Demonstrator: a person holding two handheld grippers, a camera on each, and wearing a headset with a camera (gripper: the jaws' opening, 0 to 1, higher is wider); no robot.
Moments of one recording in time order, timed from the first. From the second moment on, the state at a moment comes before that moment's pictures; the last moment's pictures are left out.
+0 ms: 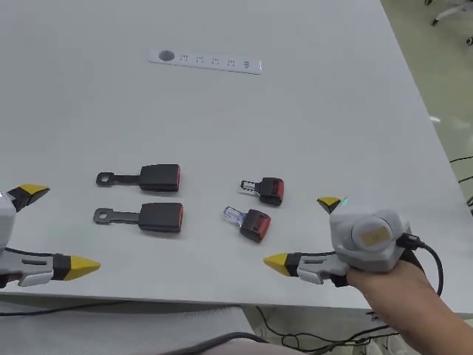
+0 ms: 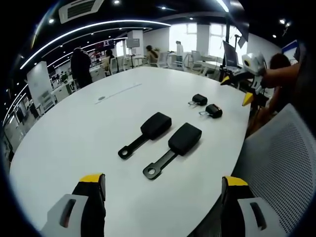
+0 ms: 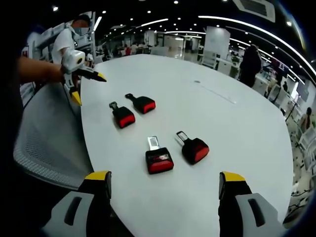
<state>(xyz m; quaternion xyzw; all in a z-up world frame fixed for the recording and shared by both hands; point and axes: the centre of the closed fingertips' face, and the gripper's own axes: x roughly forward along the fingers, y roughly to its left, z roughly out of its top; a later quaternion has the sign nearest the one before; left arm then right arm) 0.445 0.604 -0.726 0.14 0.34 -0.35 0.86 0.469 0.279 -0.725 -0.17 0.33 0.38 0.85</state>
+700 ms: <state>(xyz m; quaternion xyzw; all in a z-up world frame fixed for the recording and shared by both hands) 0.449 0.610 -0.733 0.14 0.35 -0.35 0.86 0.472 0.274 -0.729 -0.17 0.34 0.37 0.85</state>
